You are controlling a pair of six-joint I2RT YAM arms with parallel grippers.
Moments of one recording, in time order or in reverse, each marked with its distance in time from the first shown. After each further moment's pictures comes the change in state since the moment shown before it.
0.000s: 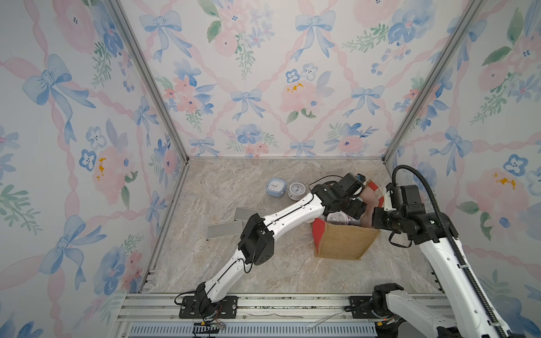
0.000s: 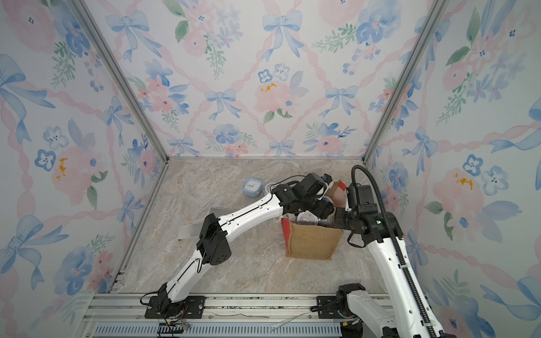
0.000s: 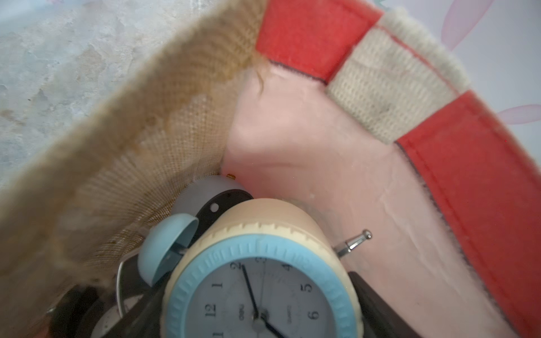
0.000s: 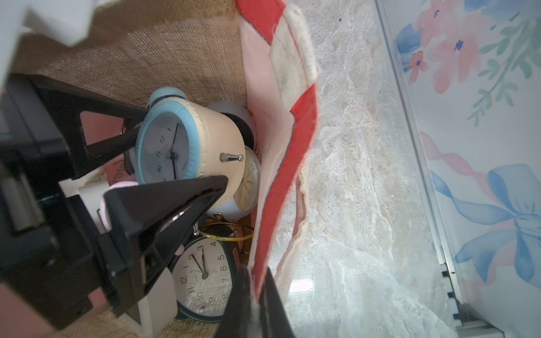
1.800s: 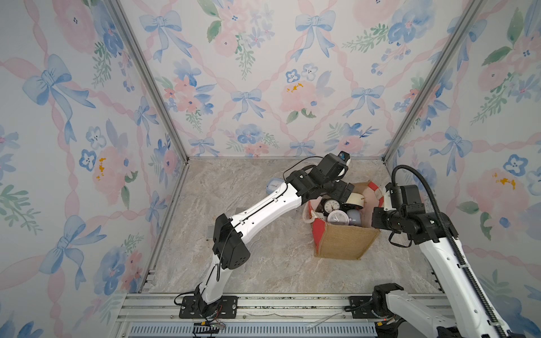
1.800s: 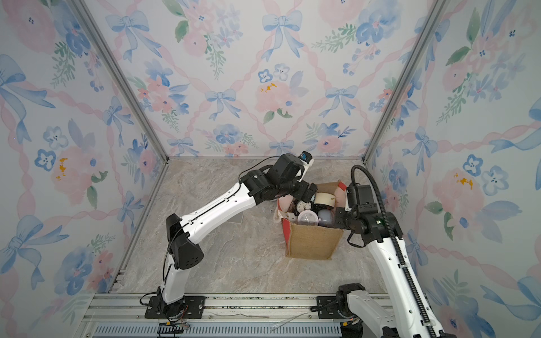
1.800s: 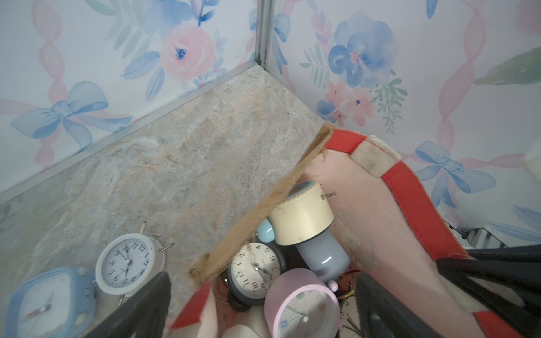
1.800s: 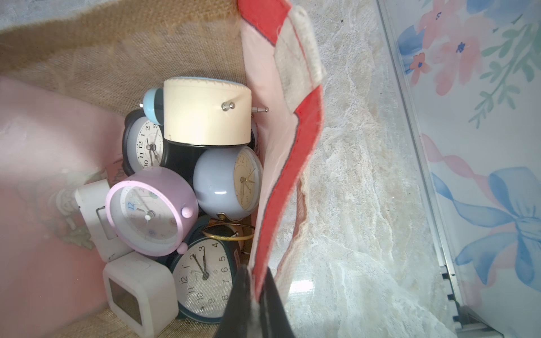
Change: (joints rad) left arm 0.089 -0.356 -0.221 -0.024 -0.146 0.083; right arm 0.000 0.002 0.000 0.003 -0.003 -0.007
